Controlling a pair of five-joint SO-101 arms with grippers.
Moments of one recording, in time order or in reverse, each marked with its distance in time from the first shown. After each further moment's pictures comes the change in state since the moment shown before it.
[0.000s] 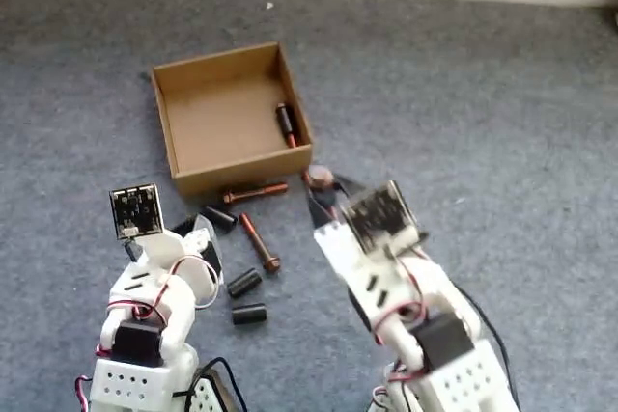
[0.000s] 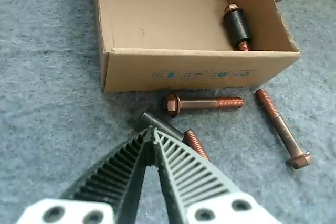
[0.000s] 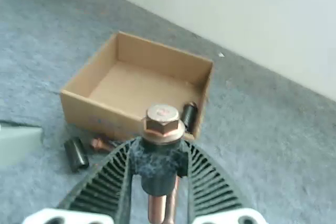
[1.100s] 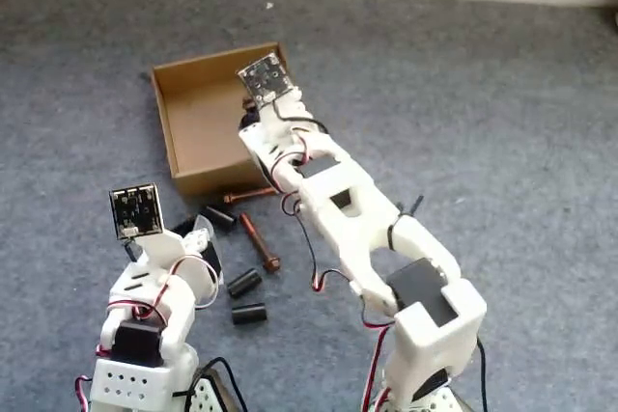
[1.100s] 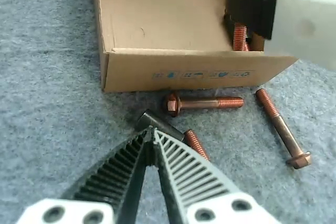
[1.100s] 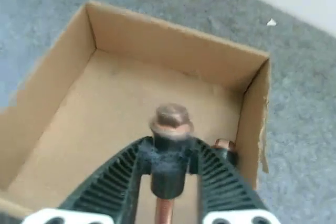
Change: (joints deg) left arm 0.0 0.0 0.4 0.0 0.0; right arm -1.8 92.7 -50.4 -29.2 -4.5
